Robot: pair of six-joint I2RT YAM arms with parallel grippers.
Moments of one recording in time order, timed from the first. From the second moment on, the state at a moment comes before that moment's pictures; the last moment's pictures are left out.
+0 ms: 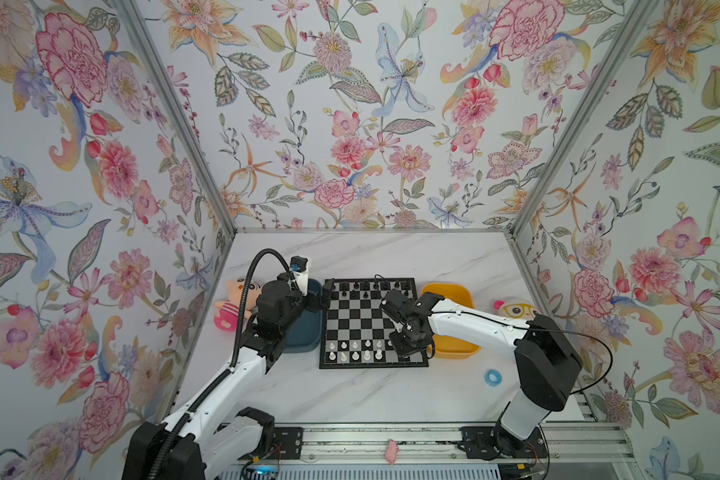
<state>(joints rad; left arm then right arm) -0.35 1.04 0.63 0.19 0.05 -0.03 0.86 1.70 1.22 -0.96 0.03 0.43</state>
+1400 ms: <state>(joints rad) -0.35 1.16 0.65 0.26 -0.03 -0.12 0.35 1.48 1.09 -0.84 0.06 0.24</state>
